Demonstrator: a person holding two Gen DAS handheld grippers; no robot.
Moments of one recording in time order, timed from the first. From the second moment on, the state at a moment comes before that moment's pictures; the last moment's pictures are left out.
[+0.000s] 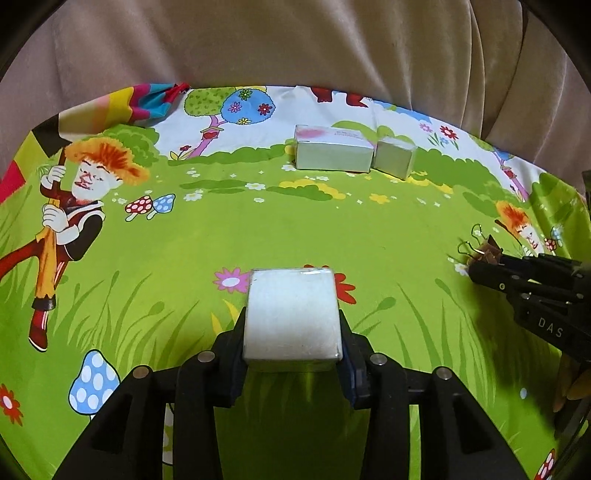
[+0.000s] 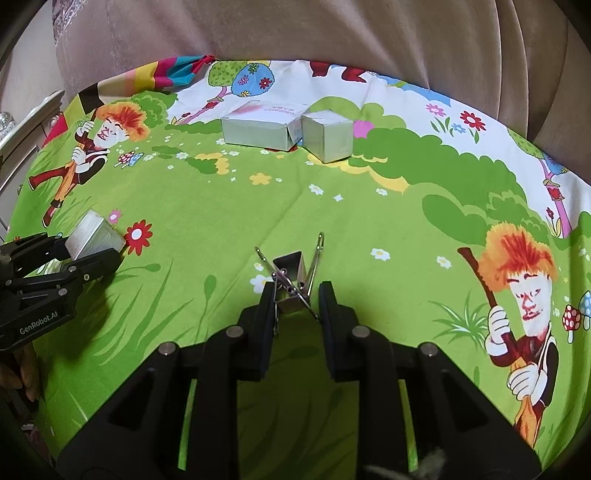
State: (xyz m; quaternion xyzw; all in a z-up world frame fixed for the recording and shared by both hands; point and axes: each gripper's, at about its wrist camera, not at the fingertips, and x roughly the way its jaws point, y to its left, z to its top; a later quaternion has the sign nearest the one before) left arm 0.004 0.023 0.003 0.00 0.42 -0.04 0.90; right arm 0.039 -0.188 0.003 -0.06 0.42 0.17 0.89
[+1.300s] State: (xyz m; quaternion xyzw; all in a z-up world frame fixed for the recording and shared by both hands) left arm -0.197 0.005 0.184 0.01 0.19 -0.02 0.98; right arm -0.228 -0.209 0.188 -0.01 0.04 0.08 1.00
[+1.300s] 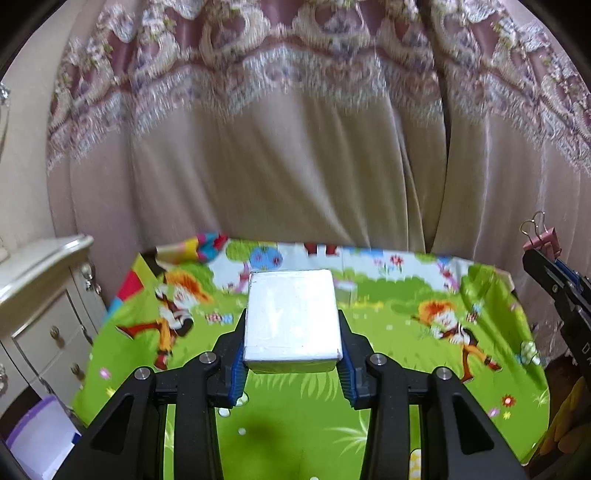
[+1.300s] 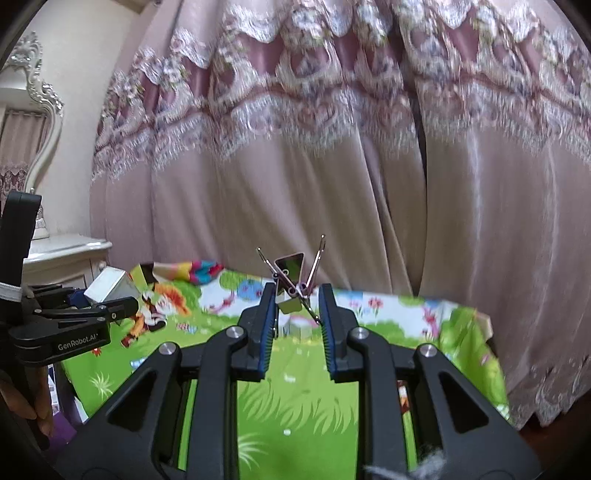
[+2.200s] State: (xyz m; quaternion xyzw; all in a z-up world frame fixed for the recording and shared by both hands) left arm -0.276 0.086 0.219 -0.03 0.09 0.07 0.99; right arm -0.292 -0.140 0.240 -0.05 -0.07 0.17 0.98
